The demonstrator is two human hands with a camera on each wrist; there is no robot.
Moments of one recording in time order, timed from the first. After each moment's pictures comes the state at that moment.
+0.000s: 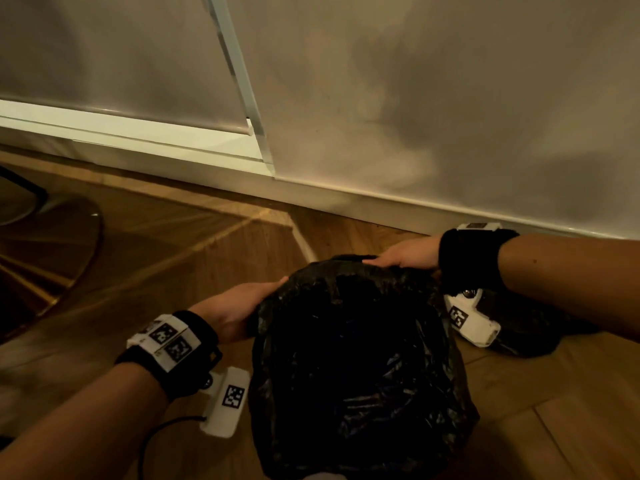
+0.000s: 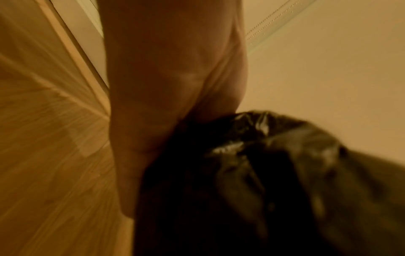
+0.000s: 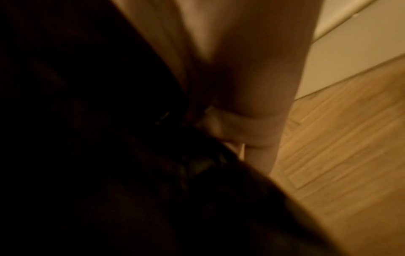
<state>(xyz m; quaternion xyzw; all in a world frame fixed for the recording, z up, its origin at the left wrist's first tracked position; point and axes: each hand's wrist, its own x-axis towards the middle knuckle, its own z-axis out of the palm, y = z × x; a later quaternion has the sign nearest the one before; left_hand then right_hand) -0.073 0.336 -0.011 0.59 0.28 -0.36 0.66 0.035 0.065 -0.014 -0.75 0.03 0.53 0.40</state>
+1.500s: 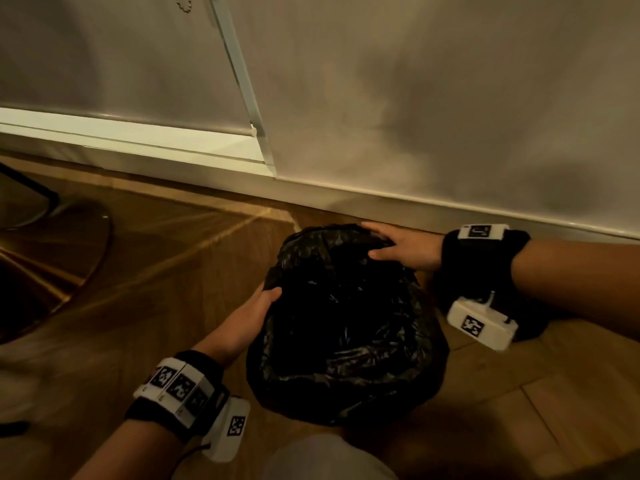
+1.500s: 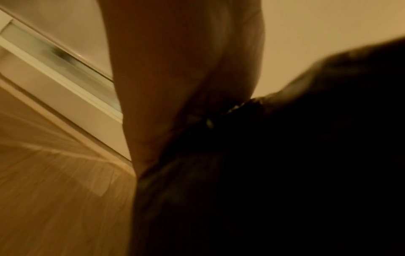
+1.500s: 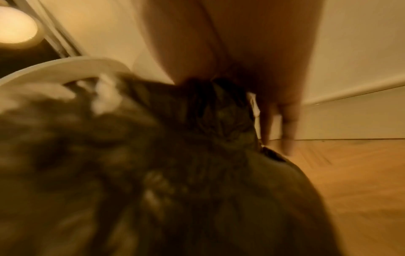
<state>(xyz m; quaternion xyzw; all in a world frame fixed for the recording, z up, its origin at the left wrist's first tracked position) -0.133 0.332 0.001 0.72 0.19 -0.26 0.62 0.007 0.058 0.008 -0.83 -0.12 0.39 0.38</state>
